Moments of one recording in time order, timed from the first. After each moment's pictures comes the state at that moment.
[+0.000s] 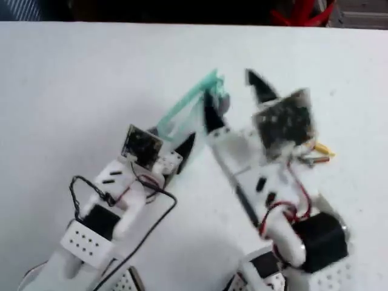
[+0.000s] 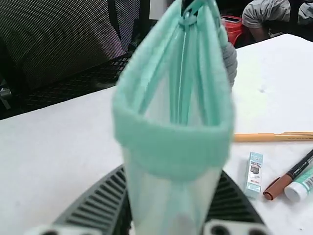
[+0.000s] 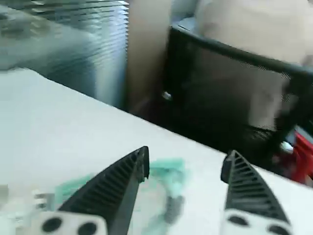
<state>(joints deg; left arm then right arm) 23.3 -66.6 76.3 17.7 -2.3 -22.2 -54.2 14.5 60.4 9.5</state>
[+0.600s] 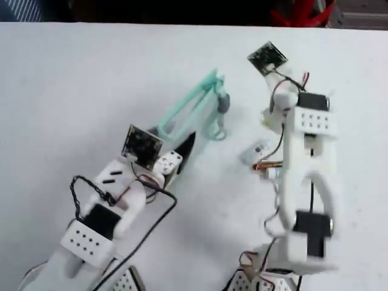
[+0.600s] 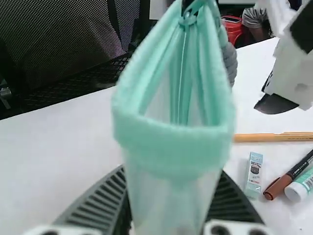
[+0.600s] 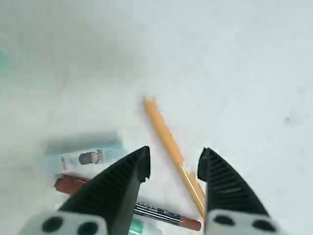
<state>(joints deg) 23.3 -66.6 76.3 17.7 -2.3 7.5 4.8 6.2 61.0 45.1</state>
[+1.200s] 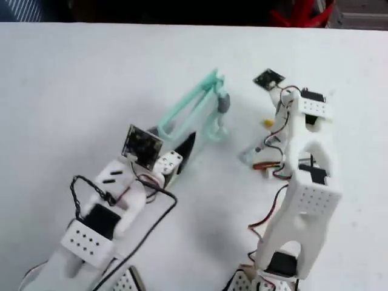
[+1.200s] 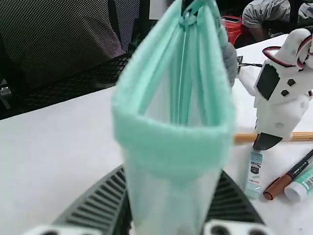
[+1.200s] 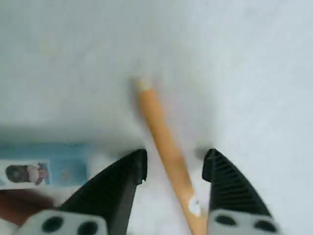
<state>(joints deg) 23.3 -66.6 76.3 17.7 -2.2 11.7 40.0 -14.7 61.5 55.6</state>
